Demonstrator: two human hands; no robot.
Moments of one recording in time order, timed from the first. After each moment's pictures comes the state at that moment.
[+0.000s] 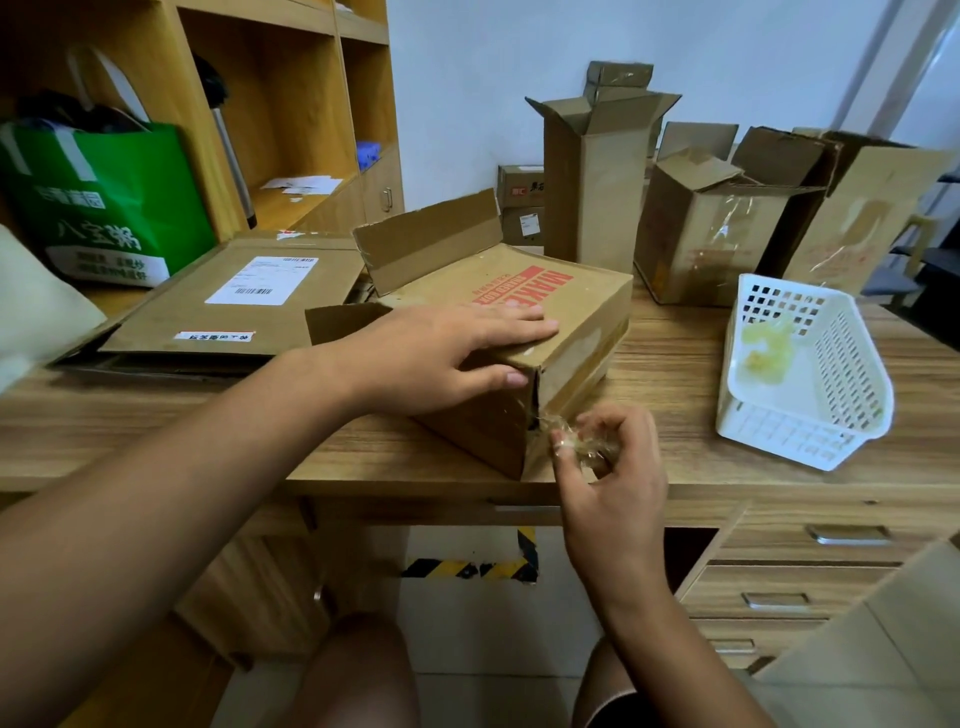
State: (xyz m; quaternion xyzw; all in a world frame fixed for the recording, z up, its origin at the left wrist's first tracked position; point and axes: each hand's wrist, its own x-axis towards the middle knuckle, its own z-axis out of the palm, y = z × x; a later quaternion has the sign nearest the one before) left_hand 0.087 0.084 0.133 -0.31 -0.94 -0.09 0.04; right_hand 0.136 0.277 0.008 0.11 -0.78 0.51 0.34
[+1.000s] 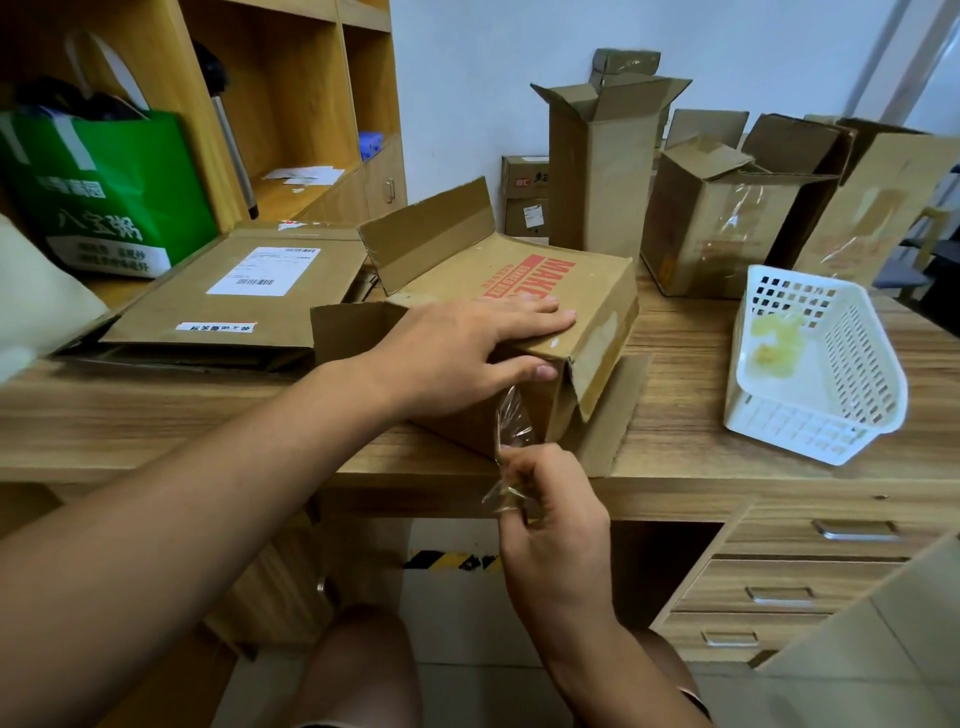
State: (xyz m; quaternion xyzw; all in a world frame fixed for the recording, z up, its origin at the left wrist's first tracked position) left_hand 0.079 0.100 0.113 -0.28 -0.94 -0.12 0.13; right_hand 0.163 0.243 -0.013 0.22 -0.77 0.48 0.35
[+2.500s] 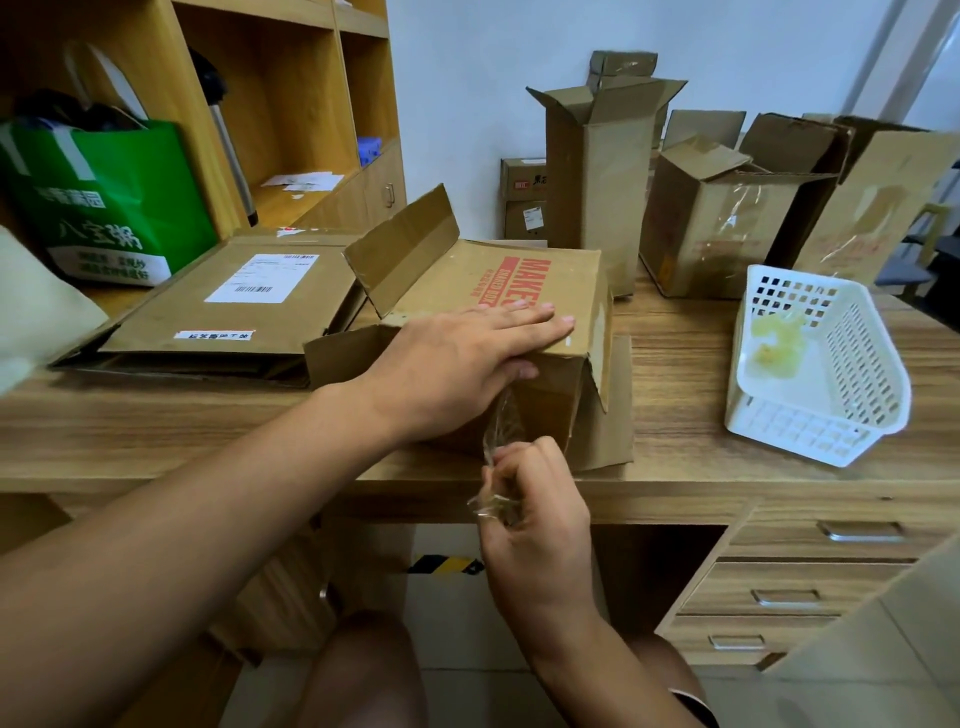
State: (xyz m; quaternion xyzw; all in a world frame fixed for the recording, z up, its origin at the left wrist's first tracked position) left_hand 0.082 0.101 0.101 -0.29 -0.94 -0.06 0.19; right_hand 0.154 0.230 -0.015 0.22 -0.78 0.48 0.34
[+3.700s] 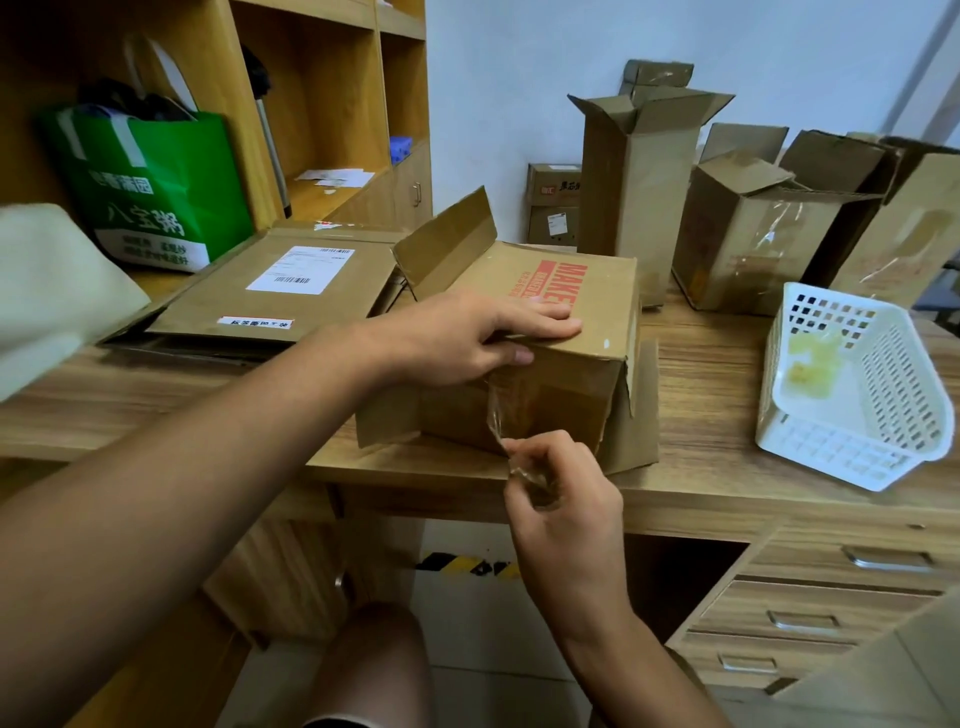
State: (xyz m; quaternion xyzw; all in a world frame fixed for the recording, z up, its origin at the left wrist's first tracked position) left_hand 0.068 0.067 0.129 -0.30 -0.93 -0.21 -0.01; right_hand 0.159 0.230 0.003 0.19 -0.81 0.49 0.26
